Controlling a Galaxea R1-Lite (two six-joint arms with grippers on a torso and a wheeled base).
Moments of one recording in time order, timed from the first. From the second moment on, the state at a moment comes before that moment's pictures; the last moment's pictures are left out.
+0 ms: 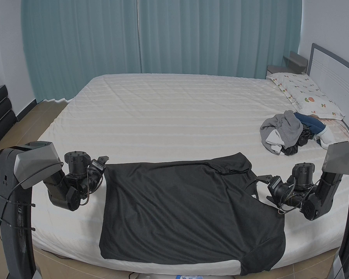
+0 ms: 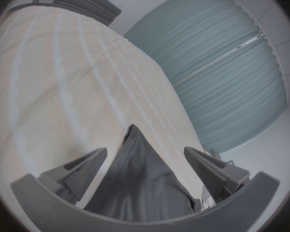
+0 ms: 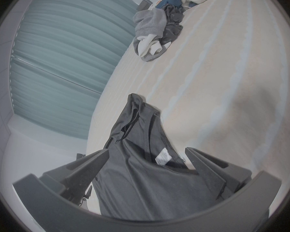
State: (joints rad) left arm -0.08 2.44 -0.93 -1.10 0.04 -1.07; right arm 0.09 2.30 -0.54 -1.24 0.20 0.98
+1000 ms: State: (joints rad) left arm -0.11 2.44 -0.91 -1.10 0.03 -1.07; right arm 0.08 2.52 -1.09 -0.88 0.17 0.86
